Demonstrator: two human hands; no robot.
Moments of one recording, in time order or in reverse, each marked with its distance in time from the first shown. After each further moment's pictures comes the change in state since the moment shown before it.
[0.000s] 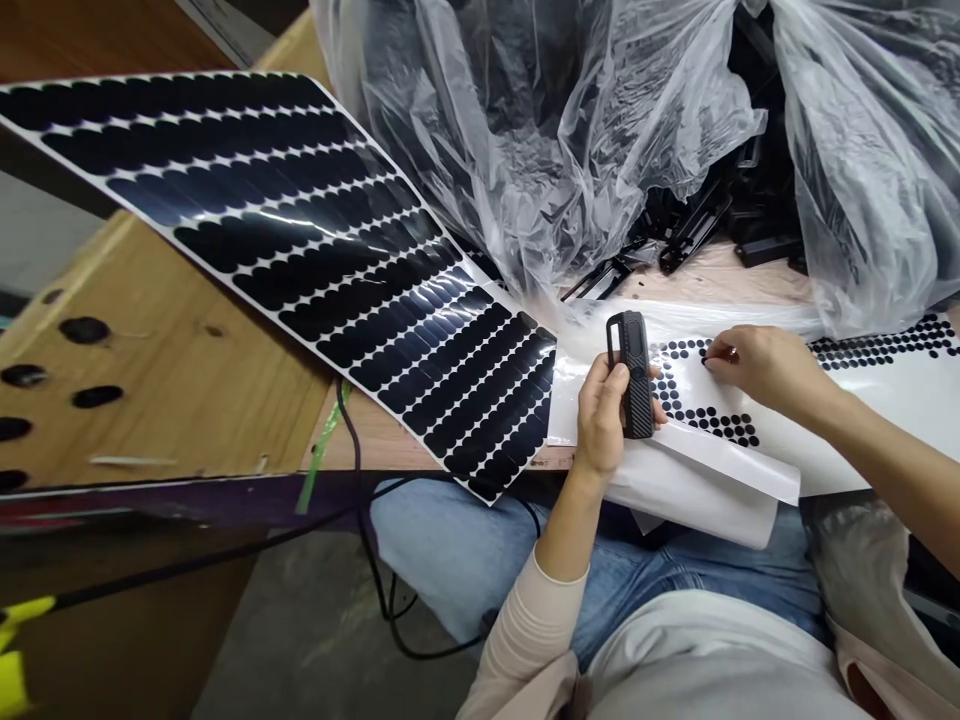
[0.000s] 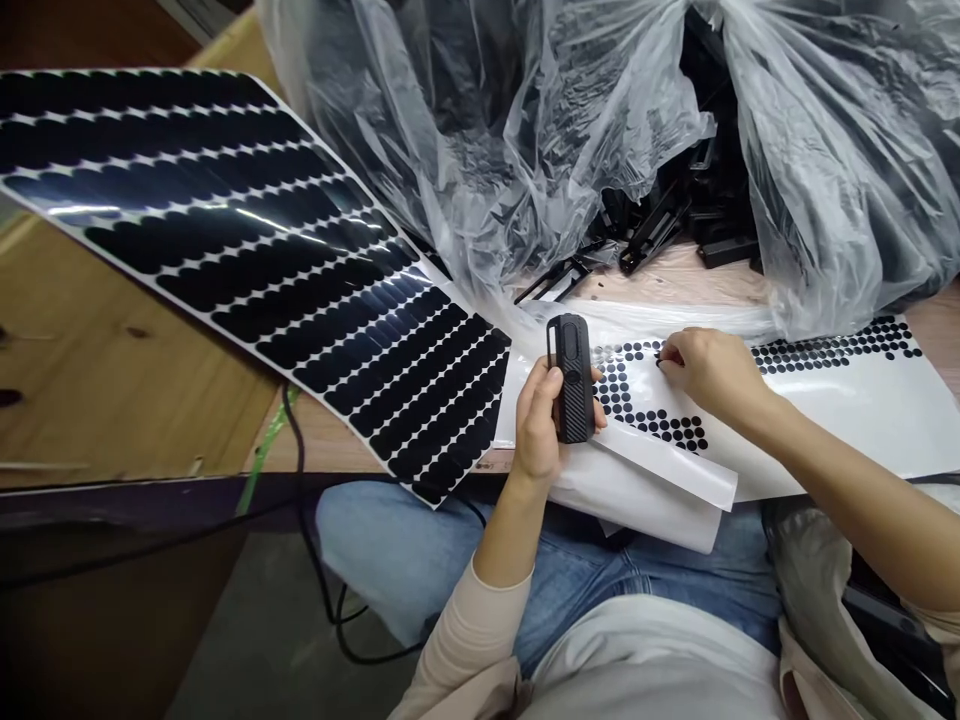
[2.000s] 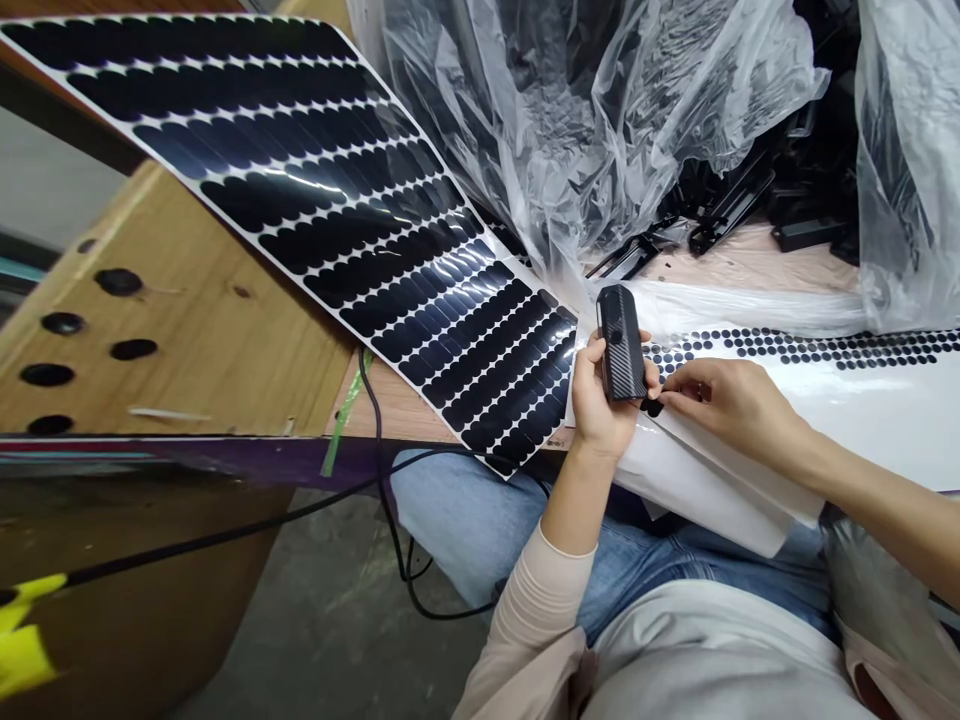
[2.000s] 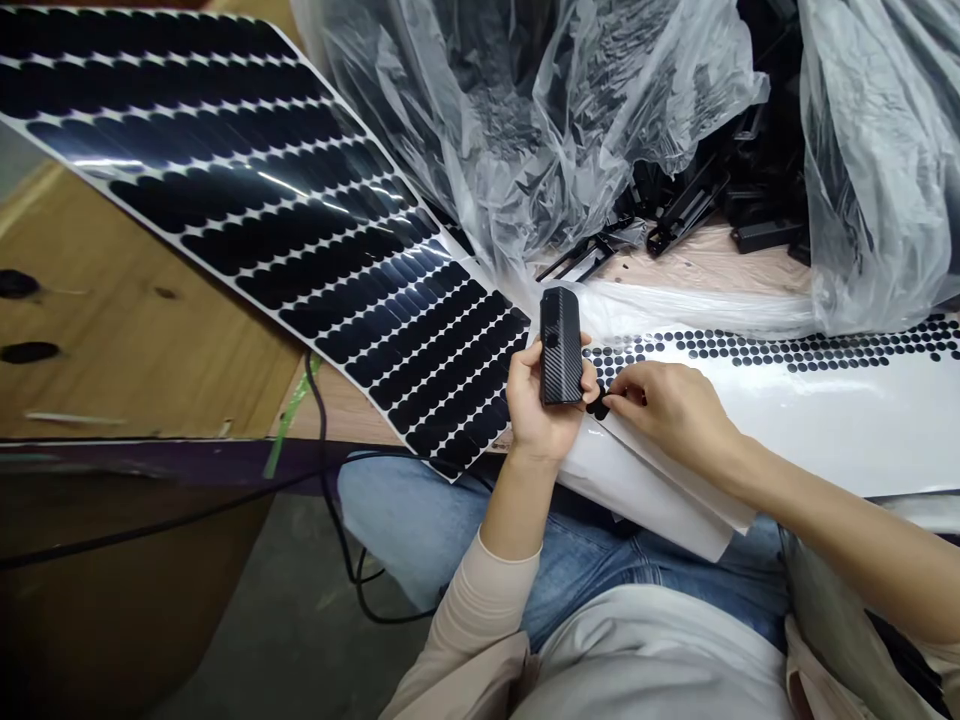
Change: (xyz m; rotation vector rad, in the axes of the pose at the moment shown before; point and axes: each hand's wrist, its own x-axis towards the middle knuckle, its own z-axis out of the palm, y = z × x) left_hand 0.010 0.019 -0.002 -0.431 0.211 -0.123; right_hand -0.036 -0.068 0.018 0.371 -0.043 -0.234
